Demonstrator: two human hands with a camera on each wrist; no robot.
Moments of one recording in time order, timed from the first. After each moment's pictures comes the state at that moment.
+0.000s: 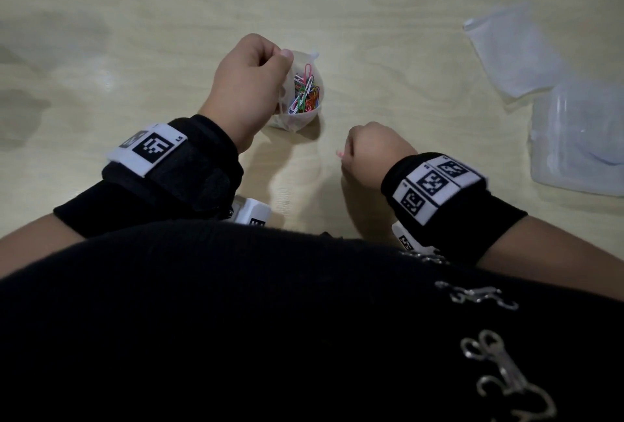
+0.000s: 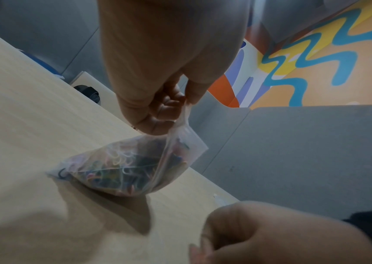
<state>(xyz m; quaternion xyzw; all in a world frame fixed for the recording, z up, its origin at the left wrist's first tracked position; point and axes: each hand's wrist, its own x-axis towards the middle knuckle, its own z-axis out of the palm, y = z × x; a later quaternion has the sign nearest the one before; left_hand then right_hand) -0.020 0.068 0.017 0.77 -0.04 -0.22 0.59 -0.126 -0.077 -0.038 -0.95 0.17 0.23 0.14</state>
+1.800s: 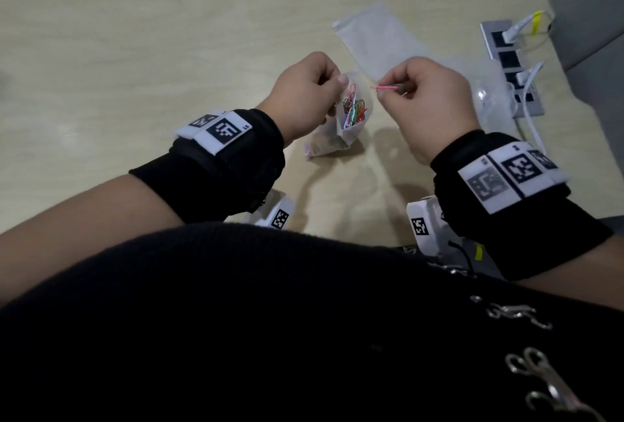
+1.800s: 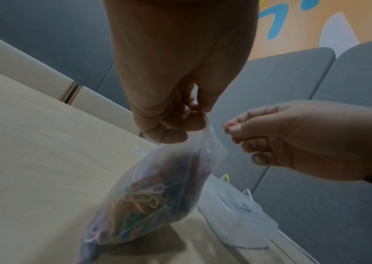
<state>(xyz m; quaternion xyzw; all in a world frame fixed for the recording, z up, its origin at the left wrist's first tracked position) -0.142 -0.103 0.036 0.77 -0.27 -0.30 0.49 -0.261 -0.225 0.048 -0.86 0.34 -0.15 0.35</state>
